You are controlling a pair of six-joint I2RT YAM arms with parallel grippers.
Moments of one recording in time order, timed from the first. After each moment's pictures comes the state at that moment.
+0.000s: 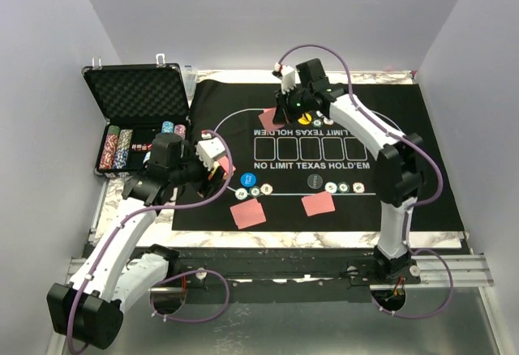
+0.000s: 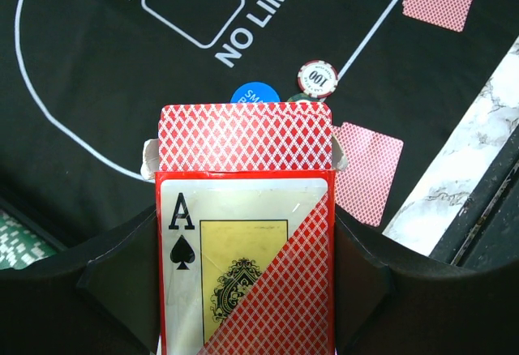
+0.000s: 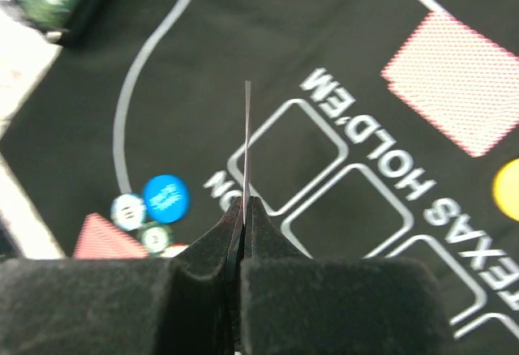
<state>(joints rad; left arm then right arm) -0.31 0.90 0.78 -0.54 0.53 0.42 0.48 1.95 1.73 -0.54 -0.51 0.00</state>
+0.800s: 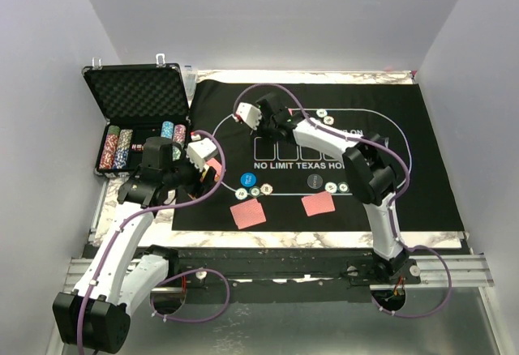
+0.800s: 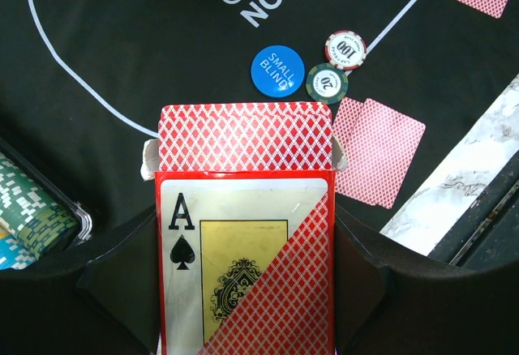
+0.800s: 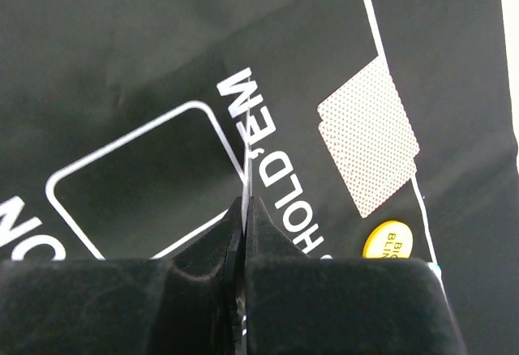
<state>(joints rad) -0.19 0.86 0.75 -0.59 0.53 0.41 0.69 2.15 1.69 -0.34 0.06 -0.60</state>
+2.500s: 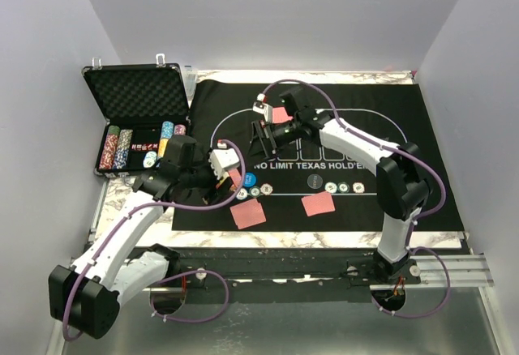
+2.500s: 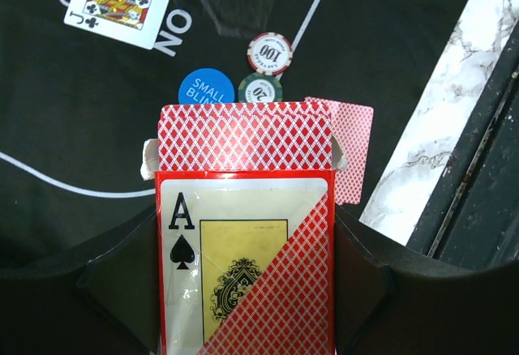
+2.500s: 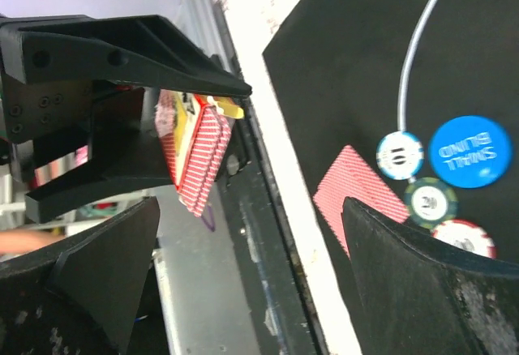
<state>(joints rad) -0.36 0.96 0.78 -0.59 0.57 0.52 0.61 1.88 1.49 -0.38 -0.96 0.35</state>
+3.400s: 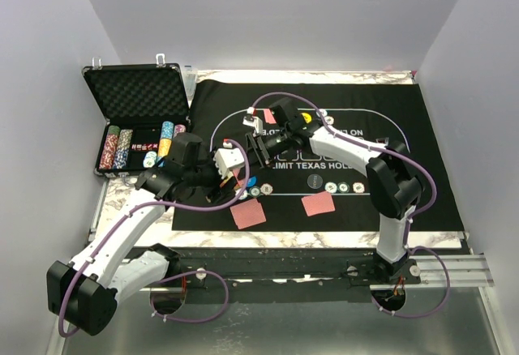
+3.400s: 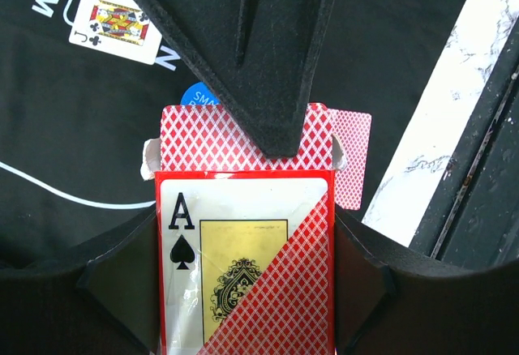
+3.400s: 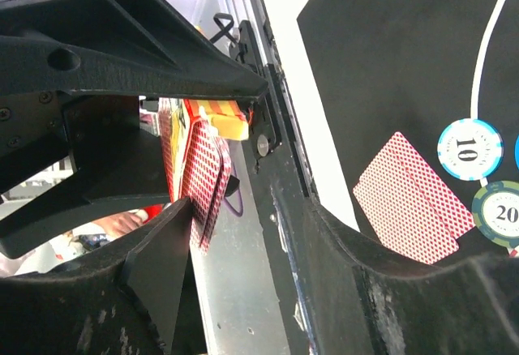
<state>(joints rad) -0.44 0.98 0.82 -0.59 0.52 0.52 0.68 1.92 1.42 -0.30 -1.05 0.46</state>
